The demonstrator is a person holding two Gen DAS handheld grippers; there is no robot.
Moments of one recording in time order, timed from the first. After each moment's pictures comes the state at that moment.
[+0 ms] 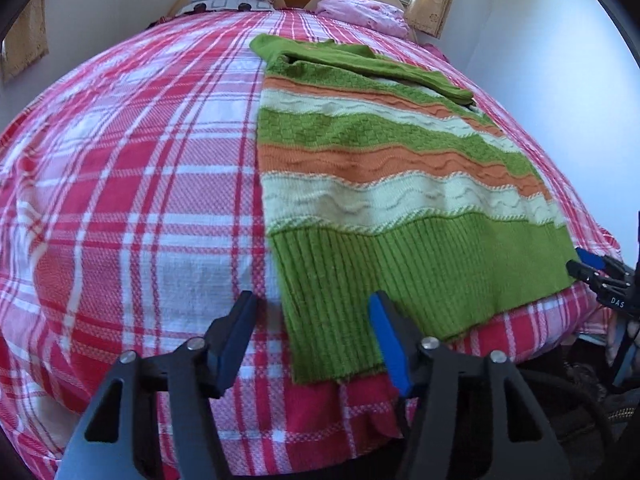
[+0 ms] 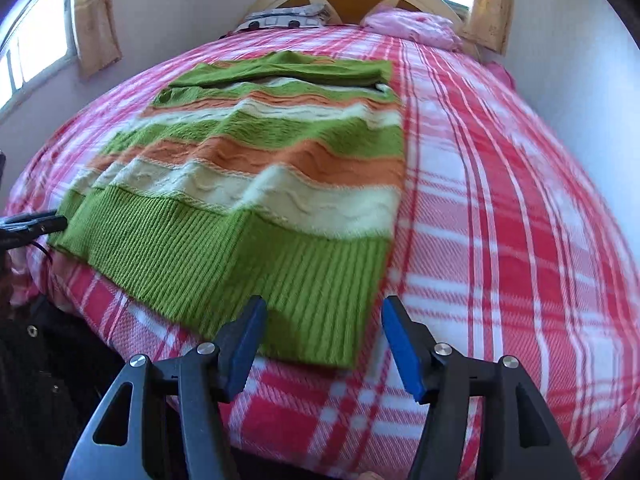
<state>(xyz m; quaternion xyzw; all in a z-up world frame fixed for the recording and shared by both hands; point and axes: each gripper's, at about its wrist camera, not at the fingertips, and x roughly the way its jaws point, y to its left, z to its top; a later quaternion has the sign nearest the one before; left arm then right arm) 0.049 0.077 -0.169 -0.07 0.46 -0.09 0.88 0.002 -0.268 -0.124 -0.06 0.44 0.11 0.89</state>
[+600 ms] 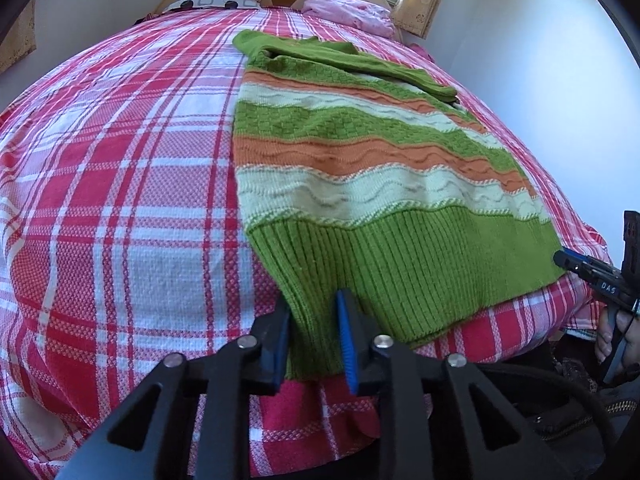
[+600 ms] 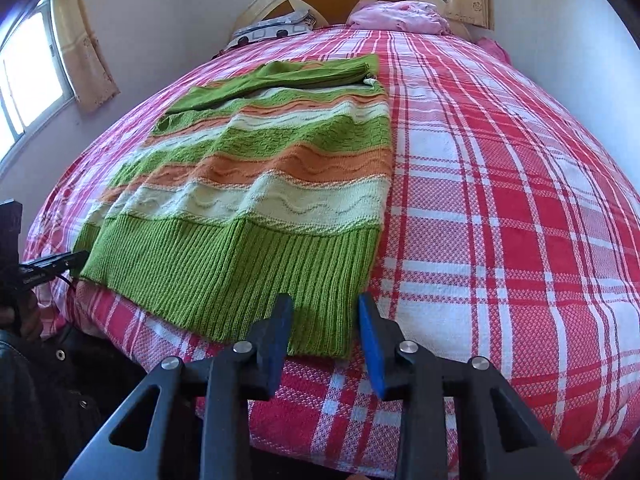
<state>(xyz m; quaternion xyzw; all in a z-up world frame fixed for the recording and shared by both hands) 0.049 0.074 -0.171 -0.08 0.46 -0.12 0.88 -0.001 -0.281 -0.125 -0.01 0.44 0.12 0.89</state>
